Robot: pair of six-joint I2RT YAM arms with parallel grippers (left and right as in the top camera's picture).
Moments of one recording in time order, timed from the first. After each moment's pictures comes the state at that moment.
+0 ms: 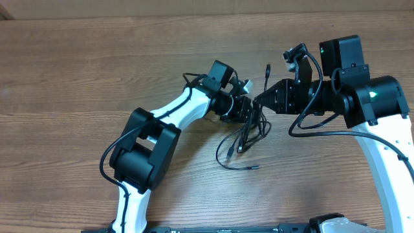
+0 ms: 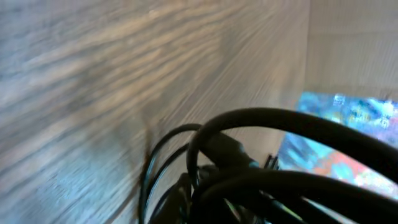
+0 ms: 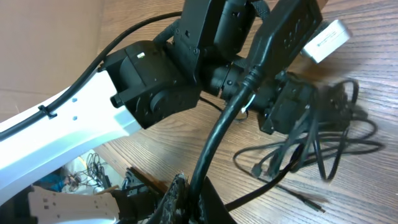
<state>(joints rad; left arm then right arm) -0.54 2.14 1.43 -0.37 0.88 -0.46 0.20 1.39 1.55 -1.19 -0.66 0.25</state>
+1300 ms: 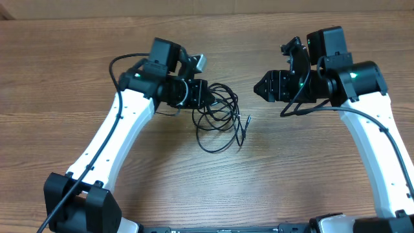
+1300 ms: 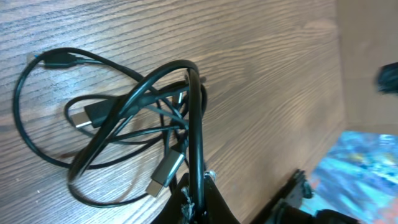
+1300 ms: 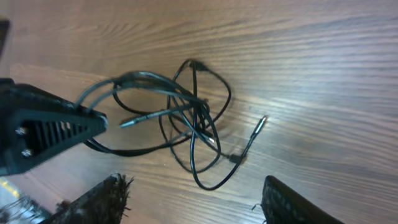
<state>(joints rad) -0.32 1.65 1.42 -0.84 0.63 -0.28 0.20 1.52 1.55 -1.12 -0.42 0.21</state>
